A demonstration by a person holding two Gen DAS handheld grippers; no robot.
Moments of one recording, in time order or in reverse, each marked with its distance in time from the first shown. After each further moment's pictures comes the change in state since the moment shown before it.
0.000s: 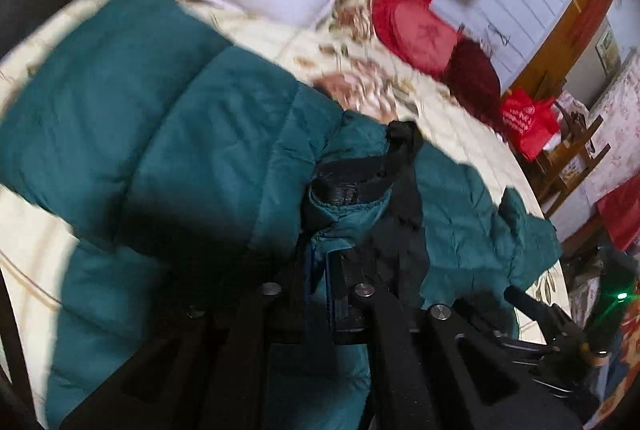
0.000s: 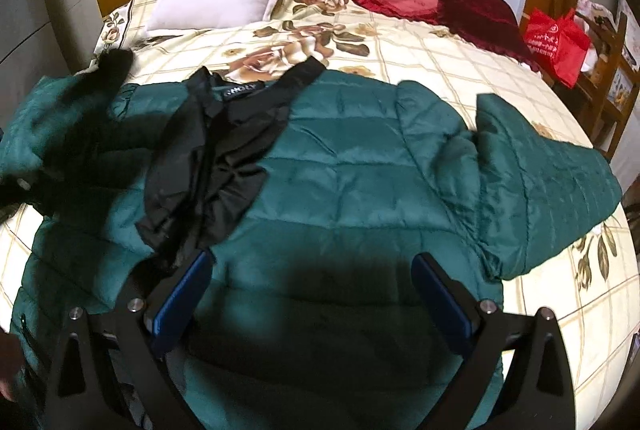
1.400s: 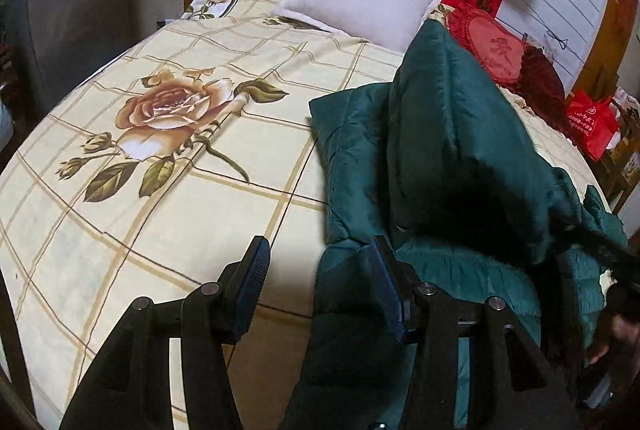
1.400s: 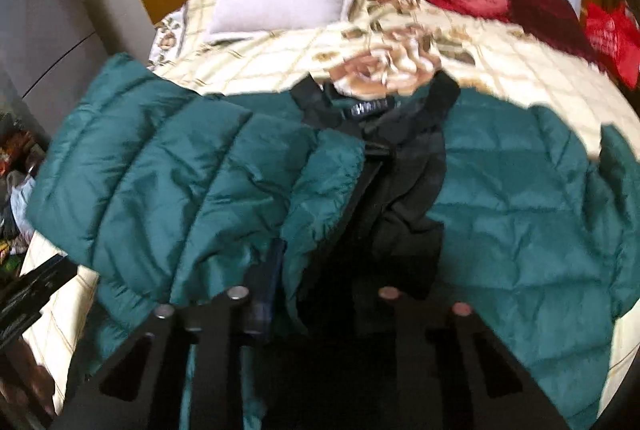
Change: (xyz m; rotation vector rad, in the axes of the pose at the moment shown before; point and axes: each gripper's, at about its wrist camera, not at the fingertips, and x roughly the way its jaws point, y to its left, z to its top) left arm -0.084 0.125 -0.006 0.038 -0.089 0.285; right arm 0.021 0.085 0.036 -0.021 -0.048 0.244
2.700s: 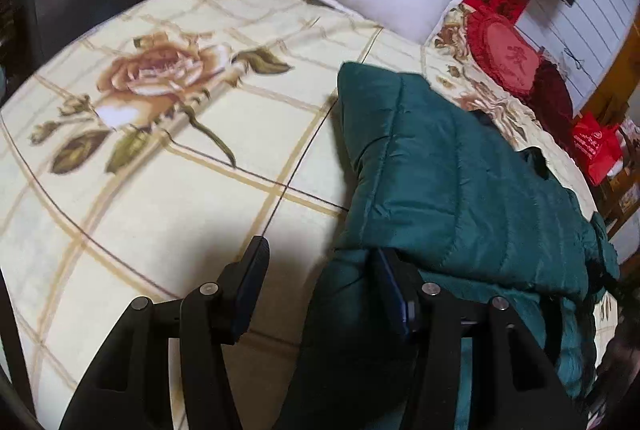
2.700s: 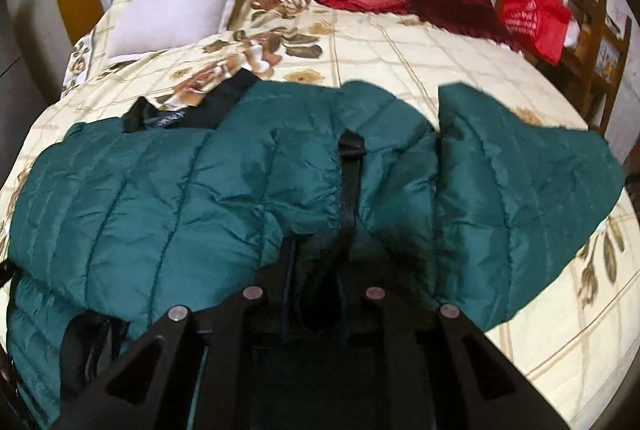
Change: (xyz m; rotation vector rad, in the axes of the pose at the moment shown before) left arm 0.032 0.009 0.003 -0.102 0.048 -0.036; right arm -0.029 -0.127 -0.012 0.099 0.012 -0.290
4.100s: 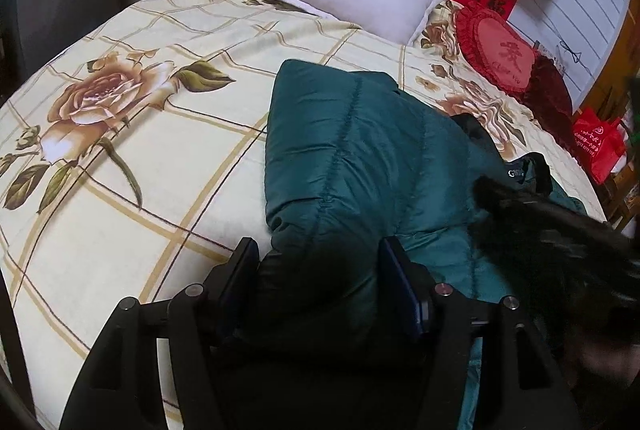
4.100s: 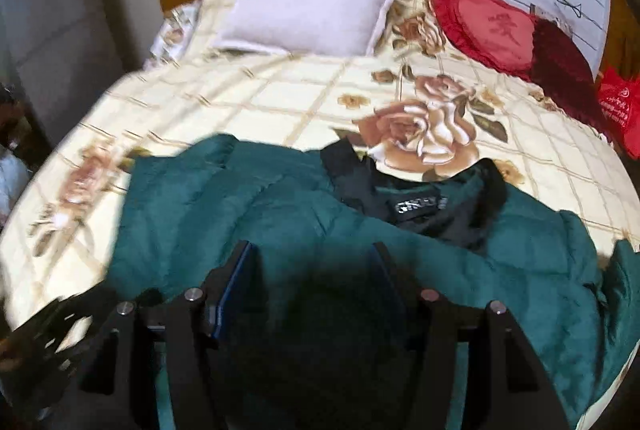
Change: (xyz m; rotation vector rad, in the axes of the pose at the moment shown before) left arm 0.054 -0.054 0.019 0.031 -0.024 0.005; right arm 0.052 0.199 0.057 -0.212 0.007 0.170
